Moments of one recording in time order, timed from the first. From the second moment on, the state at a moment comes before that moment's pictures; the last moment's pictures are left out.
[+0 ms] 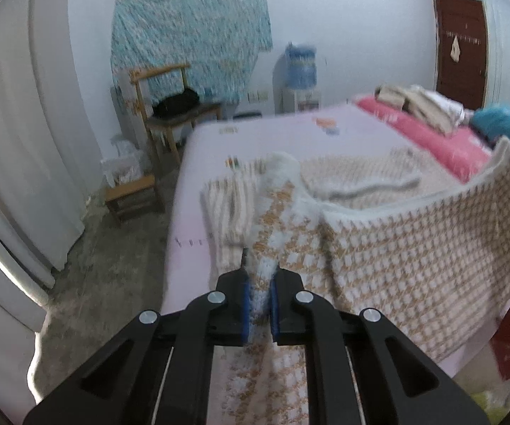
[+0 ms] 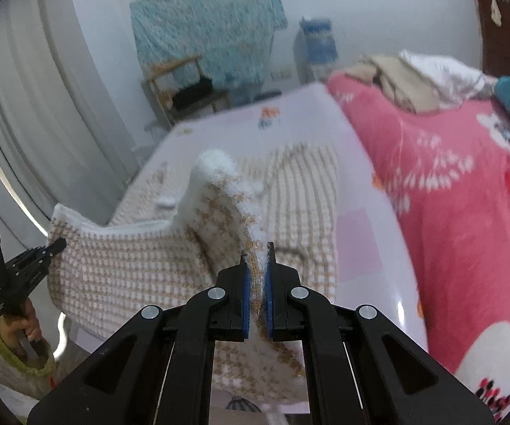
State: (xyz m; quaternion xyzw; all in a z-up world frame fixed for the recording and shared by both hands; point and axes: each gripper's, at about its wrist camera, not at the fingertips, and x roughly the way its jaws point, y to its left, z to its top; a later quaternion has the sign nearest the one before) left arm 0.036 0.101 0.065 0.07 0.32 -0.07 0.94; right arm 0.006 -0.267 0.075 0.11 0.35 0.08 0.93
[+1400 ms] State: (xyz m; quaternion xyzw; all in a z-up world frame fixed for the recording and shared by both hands) left arm 0.331 0.194 0.036 -0.23 0.43 -0.11 0.86; right arm 0.281 -0.405 0.005 0.34 0.41 0.05 0.84
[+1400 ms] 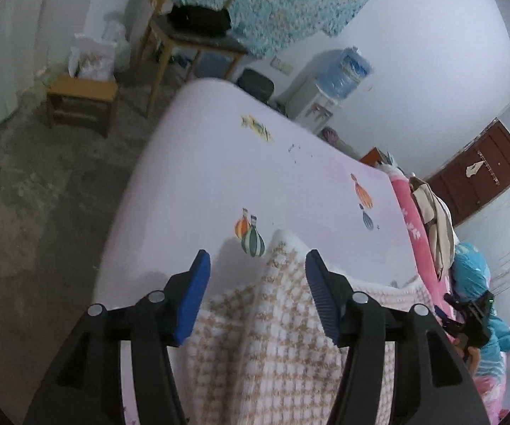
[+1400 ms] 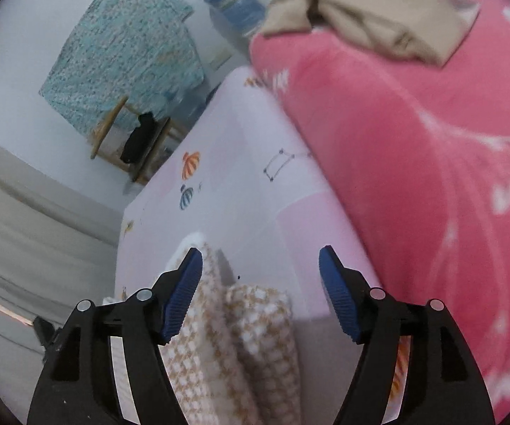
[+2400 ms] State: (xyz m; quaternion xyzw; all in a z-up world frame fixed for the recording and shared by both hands) left arm 0.116 0.081 -0.018 0.03 0.45 -0.16 0.88; right arm 0.084 -0.227 -0.013 0.01 0.41 0.07 0.91
